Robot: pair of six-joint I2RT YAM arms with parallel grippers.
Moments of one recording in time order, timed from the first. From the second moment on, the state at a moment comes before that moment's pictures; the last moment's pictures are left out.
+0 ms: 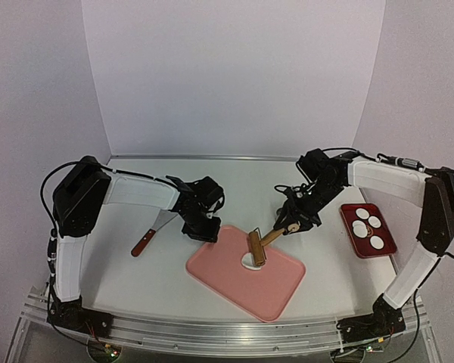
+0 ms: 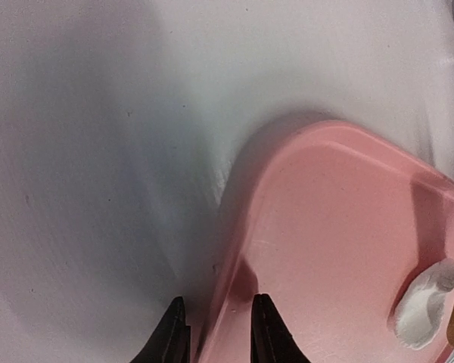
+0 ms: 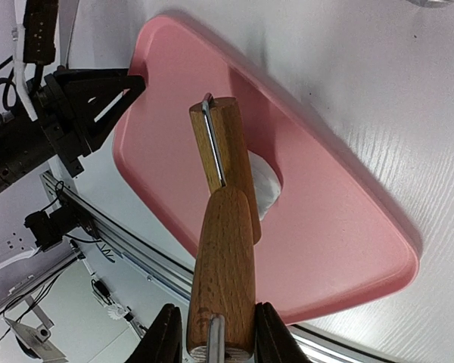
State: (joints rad) left arm -0.87 2.09 1.46 -0.56 0.05 -0.54; right arm 0.52 1.68 1.29 -0.91 -0.60 0.59
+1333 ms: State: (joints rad) left arm -0.88 2.06 1.38 -0.48 -0.03 -0.54; right arm 0.51 1.78 1.30 -0.95 -0.57 0.55
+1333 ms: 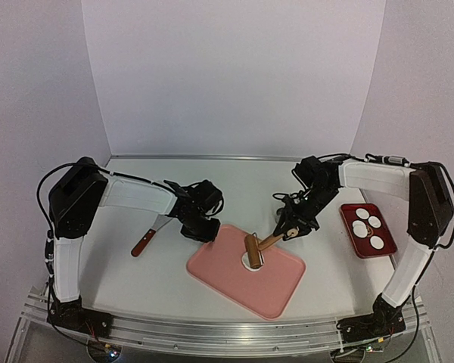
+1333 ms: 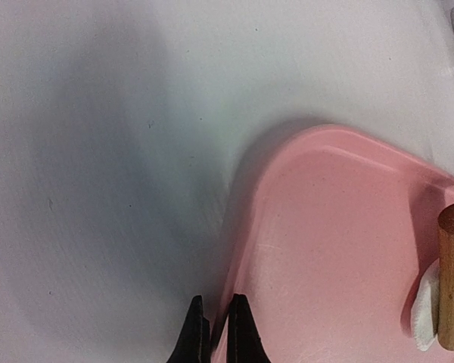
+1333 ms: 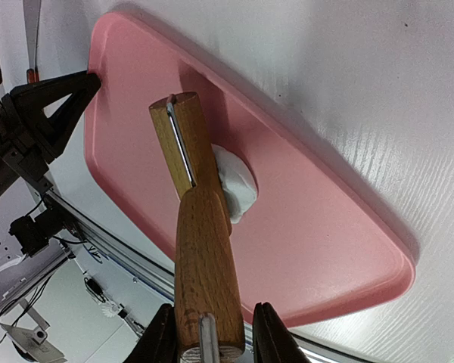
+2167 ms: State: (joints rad) left arm -0.90 2.01 1.30 -0.41 -0.03 -0.60; right arm 0.41 1.72 1.15 -0.88 -0.66 0.50
